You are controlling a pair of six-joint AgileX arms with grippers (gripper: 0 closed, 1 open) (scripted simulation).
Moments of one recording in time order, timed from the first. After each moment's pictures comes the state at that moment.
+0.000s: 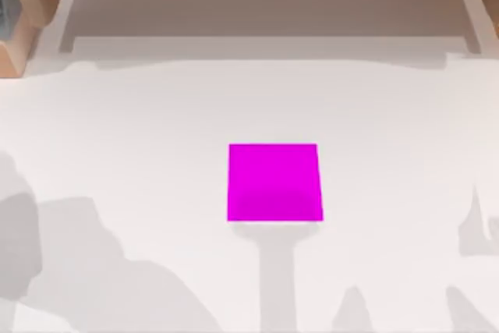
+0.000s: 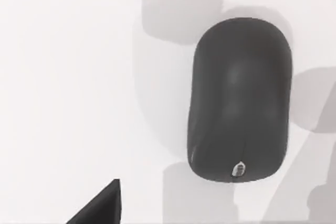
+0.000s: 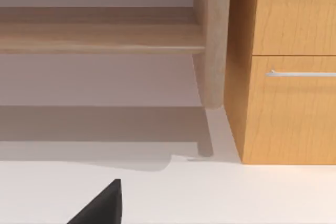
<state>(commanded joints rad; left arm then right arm) 0.39 1.70 1.13 -1.00 0.00 -0.19 0.00 0.00 0.00 0.00 0.00 0.00</state>
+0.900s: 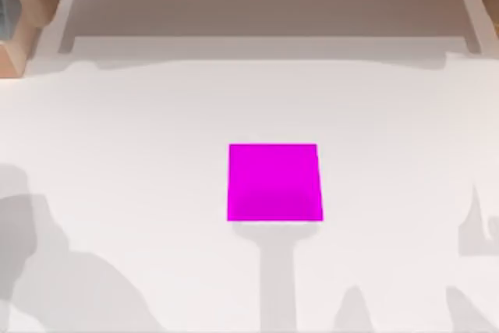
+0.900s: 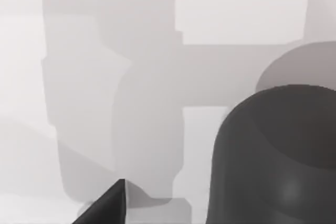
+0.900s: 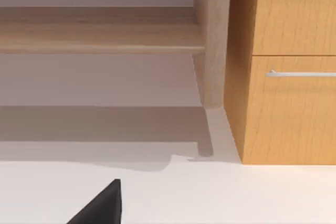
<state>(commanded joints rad) 0.39 1.84 0.95 -0.67 0.00 -0.19 0.00 0.00 0.00 0.00 0.00 0.00</state>
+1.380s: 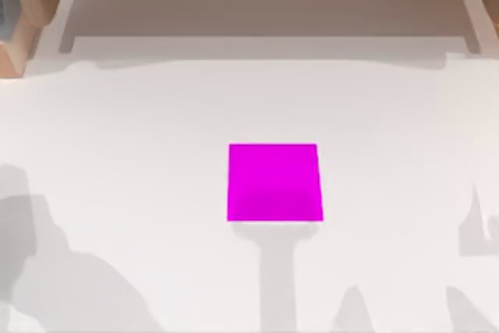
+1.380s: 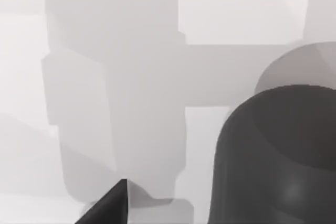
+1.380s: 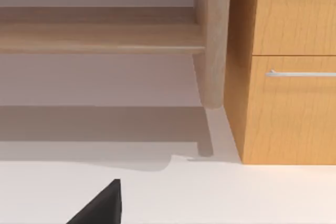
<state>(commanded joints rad) 0.39 1.84 0.95 -0.67 0.00 -0.19 0.00 0.00 0.00 0.00 0.00 0.00</state>
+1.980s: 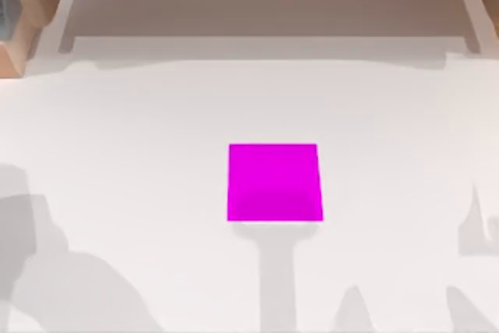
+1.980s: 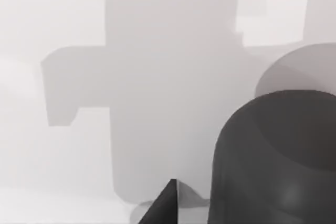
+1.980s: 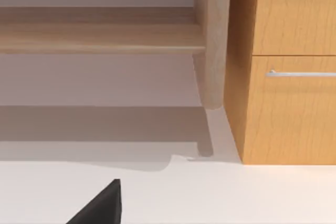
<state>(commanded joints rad) 0.39 1.84 0.95 -0.67 0.00 -0.19 0.00 0.00 0.00 0.00 0.00 0.00</state>
